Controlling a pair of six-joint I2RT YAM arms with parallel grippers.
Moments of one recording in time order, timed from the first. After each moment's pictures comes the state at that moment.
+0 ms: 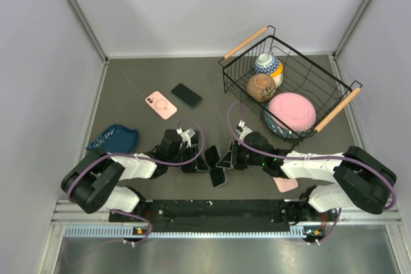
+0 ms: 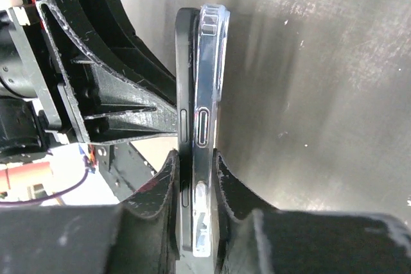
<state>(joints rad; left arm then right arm) -0.64 1.39 0.31 0.37 0.50 -0.87 0.90 1.33 0.45 0.29 -0.21 0.94</state>
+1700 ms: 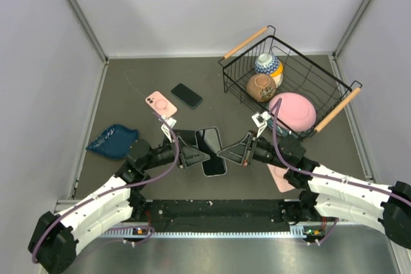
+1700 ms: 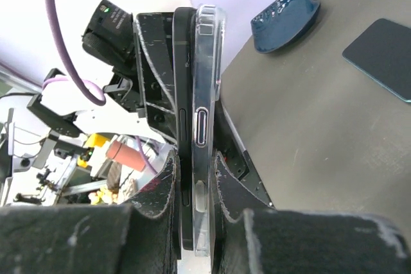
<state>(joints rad) -0.64 0.72 0.25 0.52 0.64 -0.97 0.91 0.89 0.35 0.62 -0.34 0.93</state>
